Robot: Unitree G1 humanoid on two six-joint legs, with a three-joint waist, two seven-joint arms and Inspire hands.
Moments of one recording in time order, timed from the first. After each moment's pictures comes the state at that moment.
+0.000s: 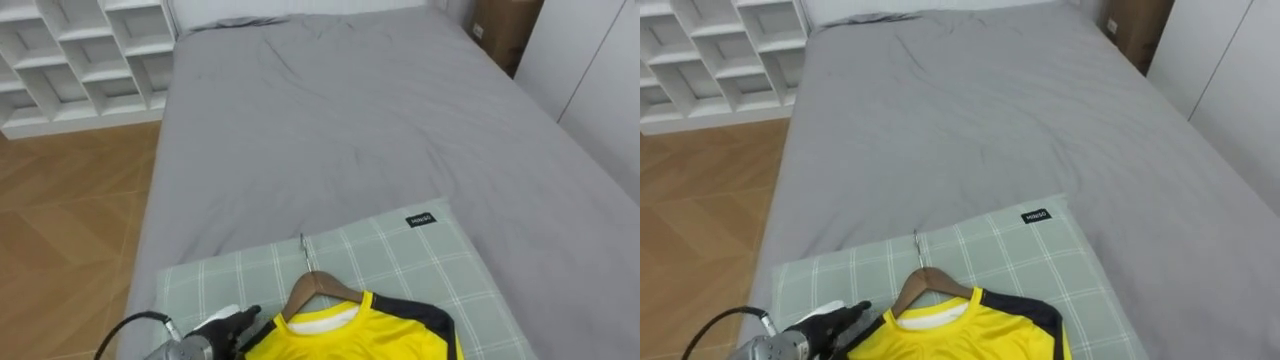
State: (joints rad) left arm -0.40 0.21 -0.24 1.08 0.42 0.04 -0.16; right arm -0.17 -0.22 0.26 1.36 0.28 0.04 0.22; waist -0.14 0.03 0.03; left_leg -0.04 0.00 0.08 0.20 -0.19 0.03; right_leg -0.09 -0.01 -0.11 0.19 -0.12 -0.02
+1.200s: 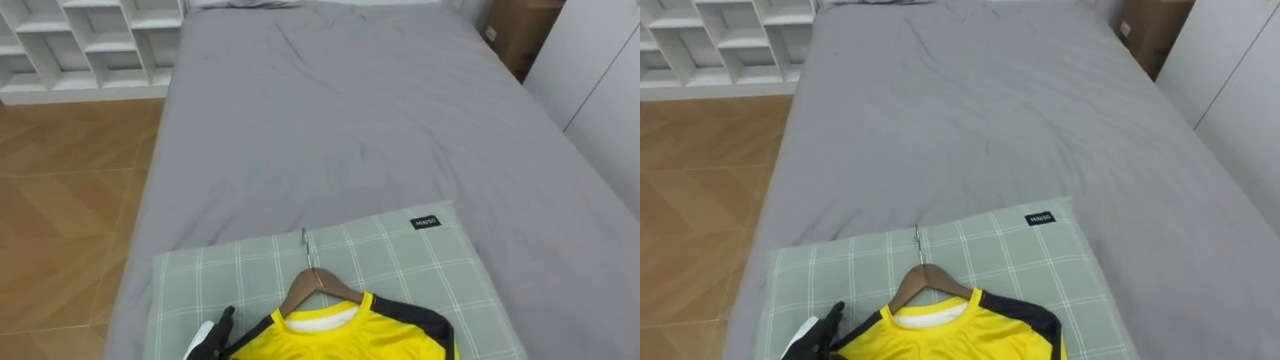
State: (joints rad) left arm -0.38 0.14 -0.13 1.24 0.17 -0.15 0.08; right arm -0.20 -0.19 0.24 1.36 0.19 0.01 0.22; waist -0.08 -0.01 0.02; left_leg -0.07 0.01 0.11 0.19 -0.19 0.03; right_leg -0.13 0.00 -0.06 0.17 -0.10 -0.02
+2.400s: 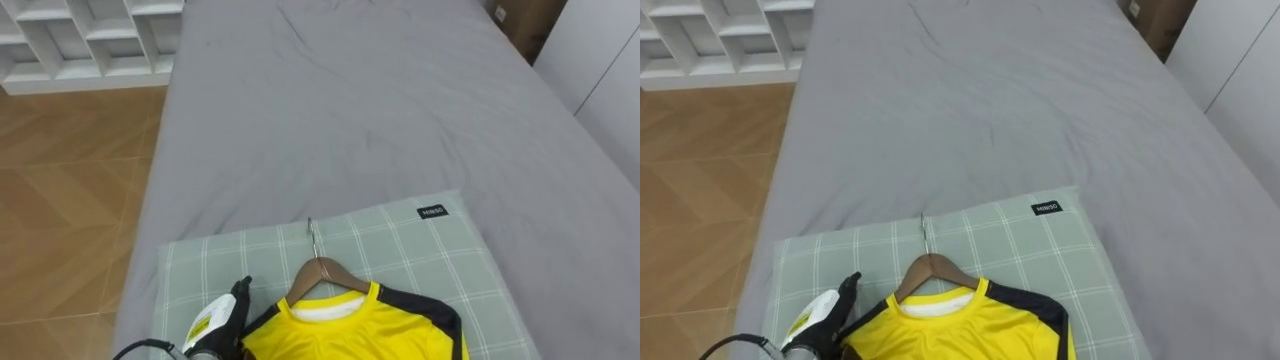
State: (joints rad) left arm -0.38 0.15 -0.30 1.15 0.48 -0.15 0.27; right arm -0.24 -0.19 0.40 1.39 0.24 -0.05 0.23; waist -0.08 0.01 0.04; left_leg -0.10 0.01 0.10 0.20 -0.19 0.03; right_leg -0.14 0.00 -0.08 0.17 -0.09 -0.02
